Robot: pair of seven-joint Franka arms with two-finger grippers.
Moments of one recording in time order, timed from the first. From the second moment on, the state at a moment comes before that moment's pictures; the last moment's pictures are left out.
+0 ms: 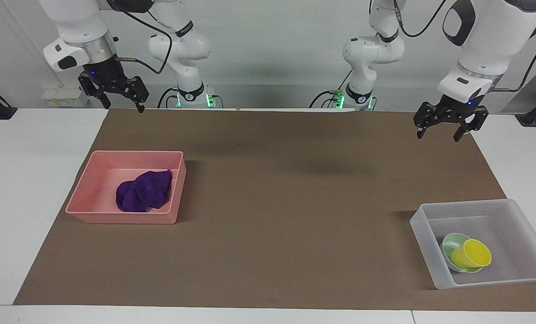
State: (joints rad) left arm -0.03 -0.02 -0.05 -1.61 0.03 1.68 0.13; right arm 0.02 -0.09 -0.04 -1.63 -0.03 1.53 0.11
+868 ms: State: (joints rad) left arm 0.01 -0.01 -0.04 -1.58 -0.01 1.59 0.17; right arm 0.02 -0.09 -0.04 -1.63 -0.03 1.53 0.11
